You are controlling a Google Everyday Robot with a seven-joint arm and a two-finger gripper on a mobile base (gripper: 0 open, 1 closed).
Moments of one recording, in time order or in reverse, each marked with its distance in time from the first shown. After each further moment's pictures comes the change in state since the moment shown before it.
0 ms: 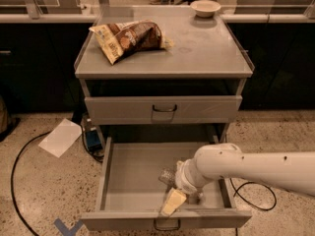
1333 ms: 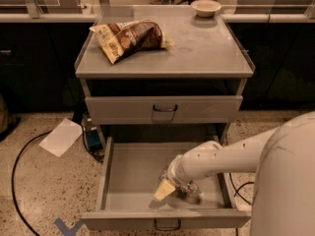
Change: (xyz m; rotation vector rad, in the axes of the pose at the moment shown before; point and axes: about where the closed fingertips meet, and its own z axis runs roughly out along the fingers) arm -0.010 -0.048 0.052 0.144 0.010 0.140
